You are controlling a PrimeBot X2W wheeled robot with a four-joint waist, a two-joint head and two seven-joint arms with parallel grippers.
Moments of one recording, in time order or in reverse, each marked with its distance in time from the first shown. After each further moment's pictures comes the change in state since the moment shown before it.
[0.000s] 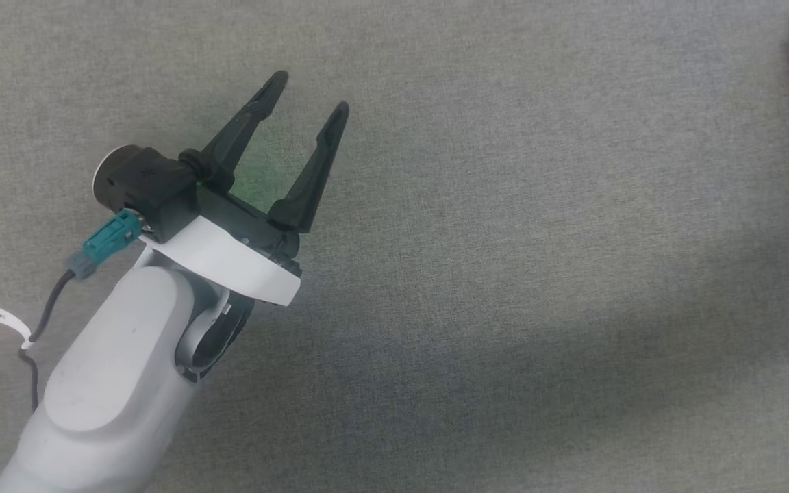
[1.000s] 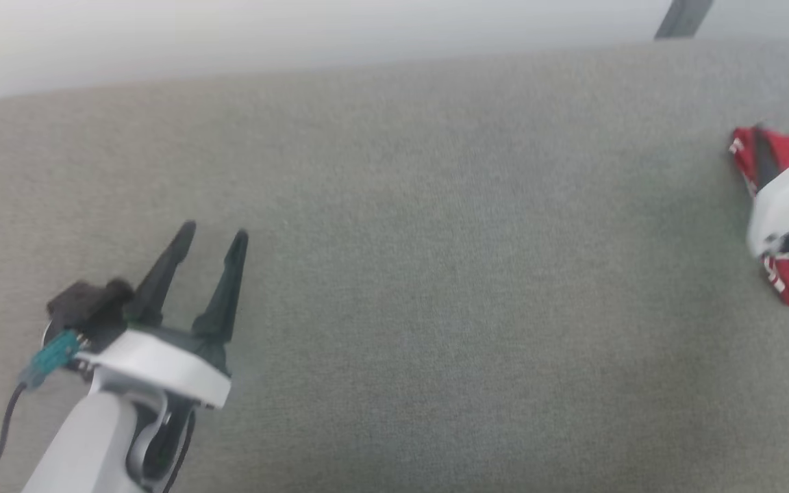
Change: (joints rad) left arm 0.332 -0.010 0.215 0.071 -0.021 0.000 0.000; right arm 0.126 0.247 0.045 0.037 0.064 0.000 -0.275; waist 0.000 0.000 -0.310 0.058
